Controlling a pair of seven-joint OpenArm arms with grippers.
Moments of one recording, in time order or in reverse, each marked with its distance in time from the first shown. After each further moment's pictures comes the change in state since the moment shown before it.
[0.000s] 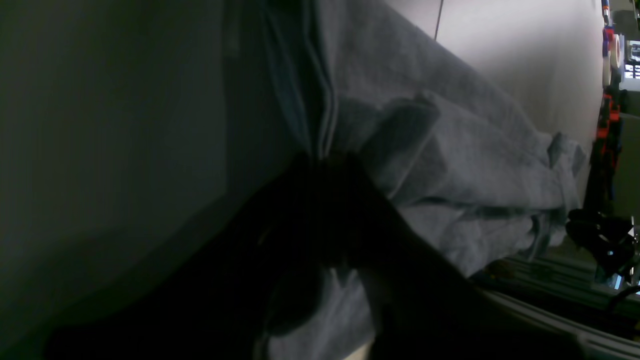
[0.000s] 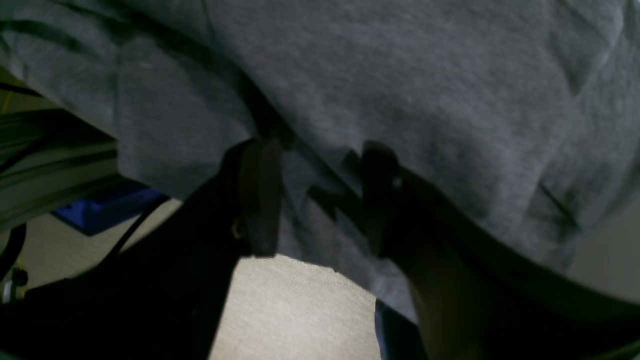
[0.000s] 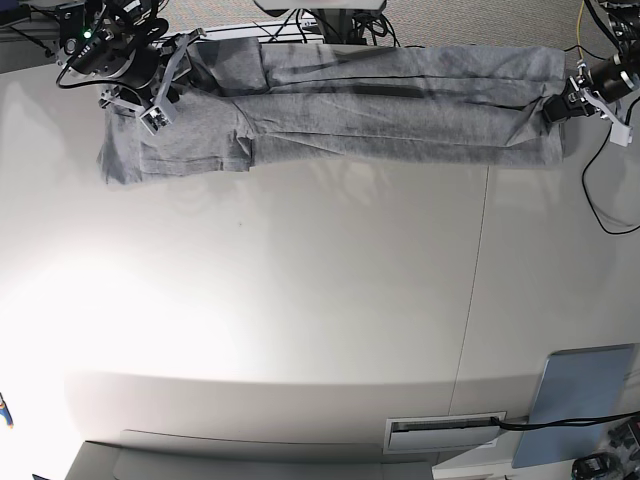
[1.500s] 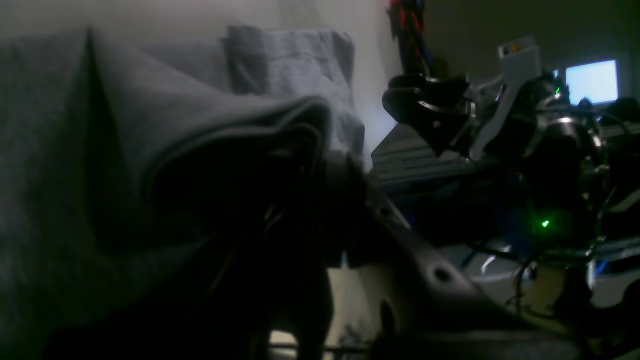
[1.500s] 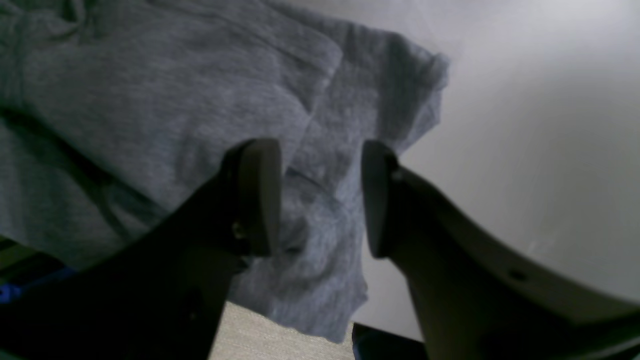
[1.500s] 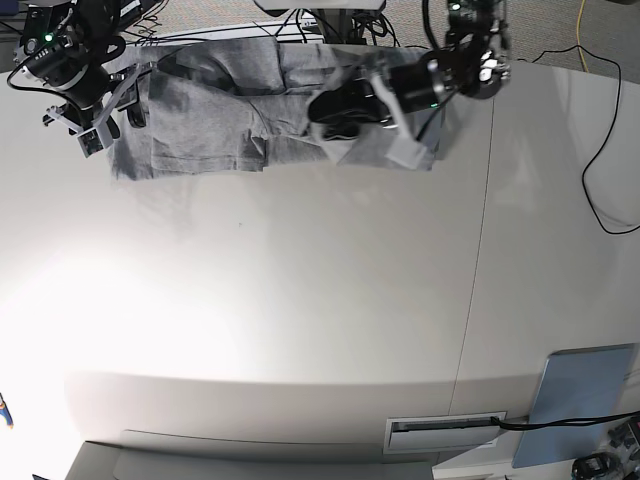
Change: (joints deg) left arm 2.2 29.6 34.9 40.5 9.2 15.2 -0.5; right arm 0.4 0.0 14.7 0.0 -0.4 0.0 7.5
